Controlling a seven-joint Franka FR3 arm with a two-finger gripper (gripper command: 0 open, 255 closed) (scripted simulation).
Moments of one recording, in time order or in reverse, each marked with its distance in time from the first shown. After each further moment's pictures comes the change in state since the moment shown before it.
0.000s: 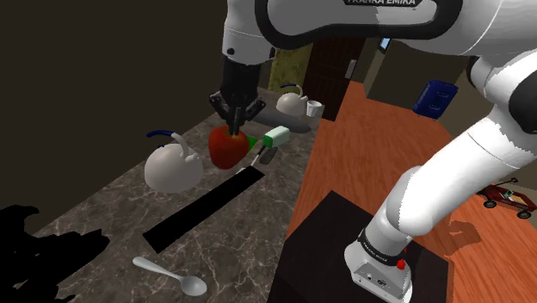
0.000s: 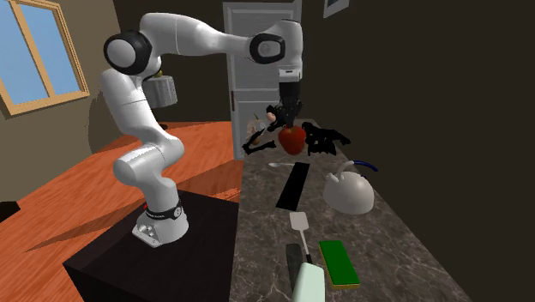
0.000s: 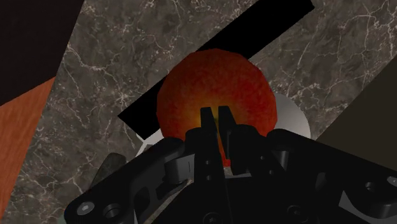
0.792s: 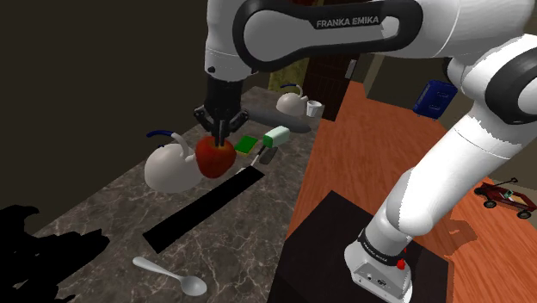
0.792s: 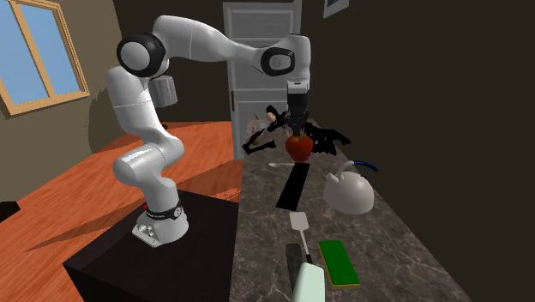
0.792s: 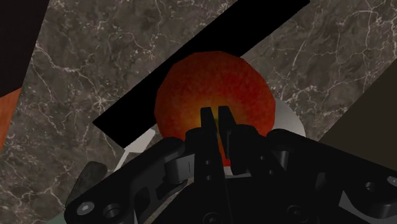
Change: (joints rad) arm 0.000 0.117 0.045 0.010 -0.054 0.097 0.057
